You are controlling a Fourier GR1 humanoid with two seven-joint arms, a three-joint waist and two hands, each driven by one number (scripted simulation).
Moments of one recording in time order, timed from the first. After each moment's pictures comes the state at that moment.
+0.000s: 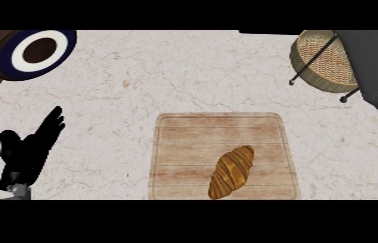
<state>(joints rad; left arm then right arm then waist) 0.02 0.30 0.16 -1.42 0.04 -0.10 0.15 -1.31 -0.44 -0.07 -0.50 0.92 -0.45 0.50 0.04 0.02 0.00</state>
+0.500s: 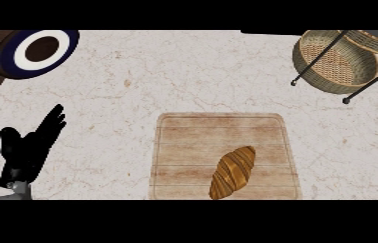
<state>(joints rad) 0.01 0.31 0.16 -1.41 0.04 -0.12 0.16 -1.40 -0.60 0.11 -0.31 1.14 -0.27 0.37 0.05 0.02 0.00</state>
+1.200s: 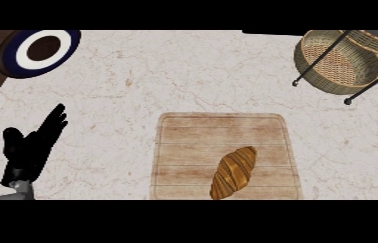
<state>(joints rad) 0.00 0.30 0.17 -1.40 0.02 -0.12 0.14 -1.49 -0.65 0.10 -0.13 1.19 -0.10 0.27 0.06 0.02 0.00</state>
